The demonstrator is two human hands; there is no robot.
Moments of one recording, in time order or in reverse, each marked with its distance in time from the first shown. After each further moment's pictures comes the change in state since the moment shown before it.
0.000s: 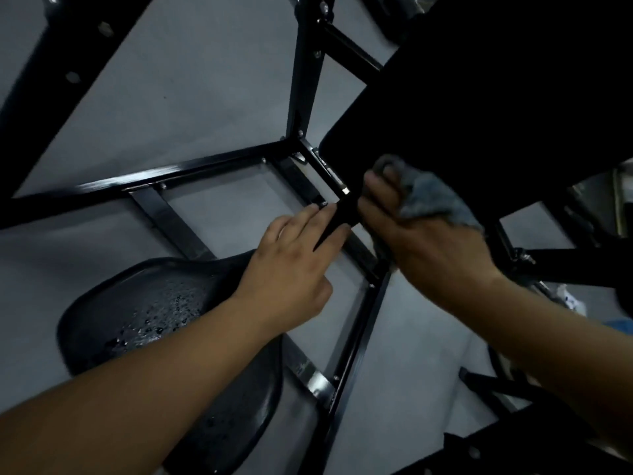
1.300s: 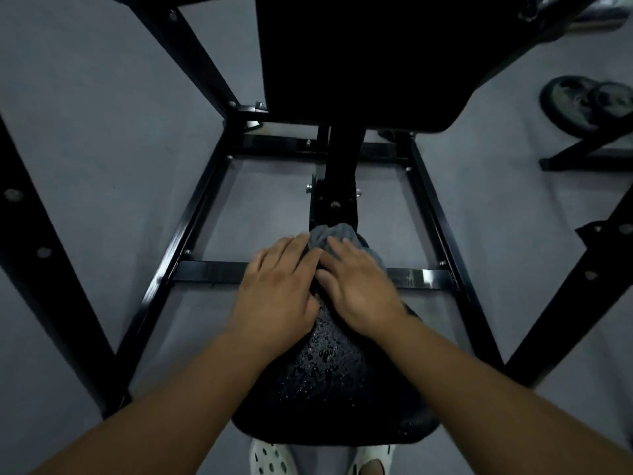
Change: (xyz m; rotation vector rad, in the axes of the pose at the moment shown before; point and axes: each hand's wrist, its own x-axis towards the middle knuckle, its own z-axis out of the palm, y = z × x) left_hand -0.014 -0.129 -0.008 0.208 -0.528 0.427; right_hand 0.048 -0.253 0.085 1.092 -0.205 0.919
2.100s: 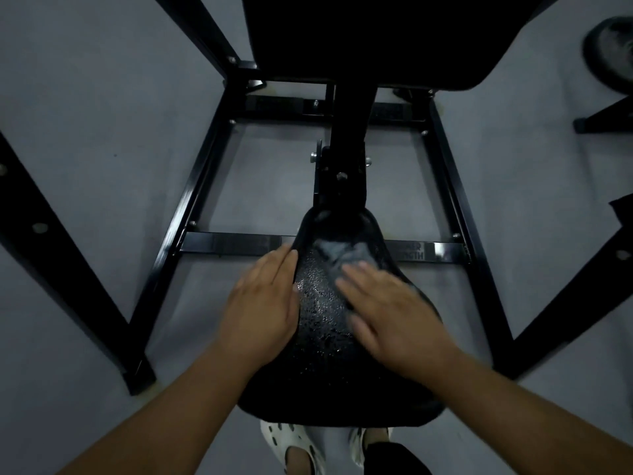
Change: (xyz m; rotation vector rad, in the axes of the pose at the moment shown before) left_hand -0.027 -0.016 0.044 -0.159 -0.106 -0.139; right_hand -0.070 0.023 0.006 -0.098 -0.056 -0.181
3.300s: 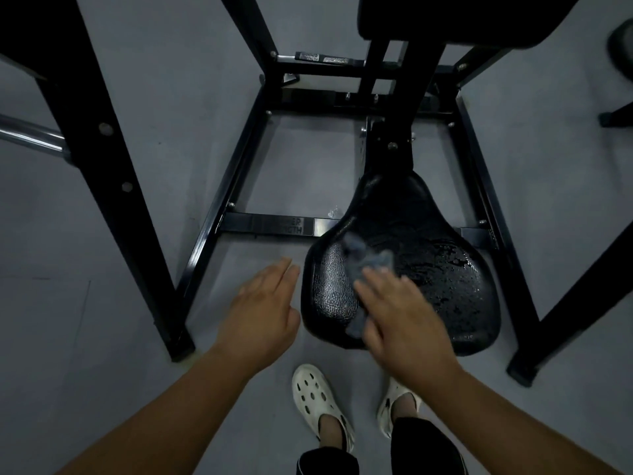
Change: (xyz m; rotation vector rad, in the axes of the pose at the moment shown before) left_hand -0.120 -0.071 -0.013 0.020 -0.141 -0.042; right_hand -0.041 -0.121 0.037 -0.034 0.104 0.157
